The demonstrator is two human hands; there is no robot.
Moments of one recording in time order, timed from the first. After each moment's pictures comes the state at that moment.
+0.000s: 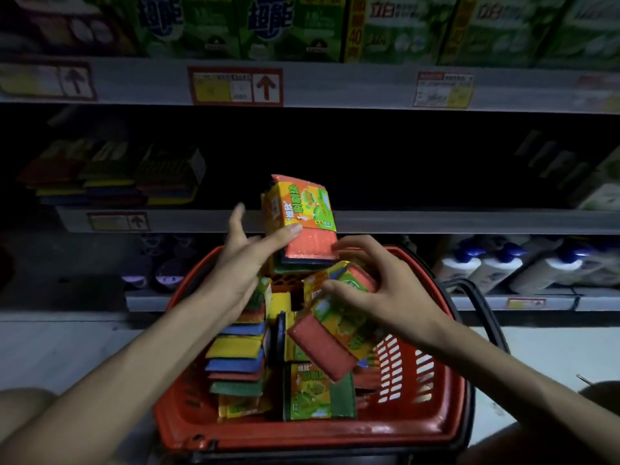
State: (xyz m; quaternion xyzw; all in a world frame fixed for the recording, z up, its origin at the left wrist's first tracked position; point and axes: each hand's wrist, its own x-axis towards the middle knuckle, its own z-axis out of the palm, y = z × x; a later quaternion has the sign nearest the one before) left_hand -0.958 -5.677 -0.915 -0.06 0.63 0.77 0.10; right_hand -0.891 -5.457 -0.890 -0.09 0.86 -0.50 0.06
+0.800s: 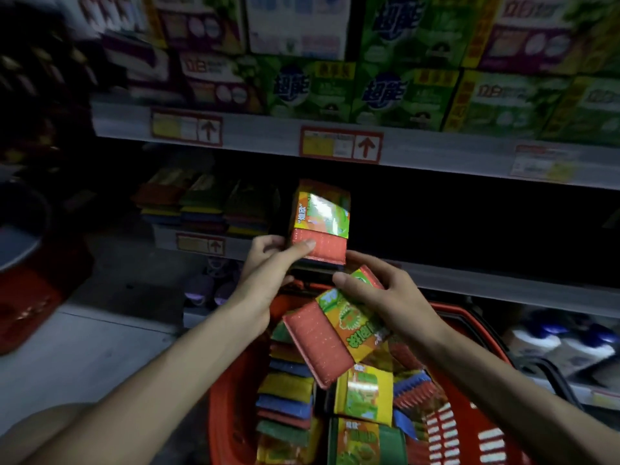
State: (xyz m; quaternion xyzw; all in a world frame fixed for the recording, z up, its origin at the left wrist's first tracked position) left_hand -0.981 -5.738 -0.893 -0.16 0.65 0.74 -0.01; right_hand -0.956 -5.541 -0.884 -0.08 0.75 -0.64 0.11
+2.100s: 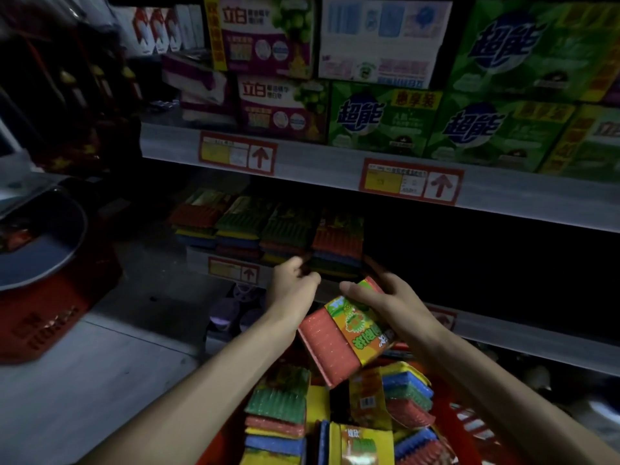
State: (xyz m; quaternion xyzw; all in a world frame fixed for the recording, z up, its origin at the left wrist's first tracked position) left_hand -1.039 -5.772 -0.908 -0.22 0.74 0.63 -0.01; right_hand -1.036 -5.604 -0.900 -0.02 0.74 -0.66 0.14
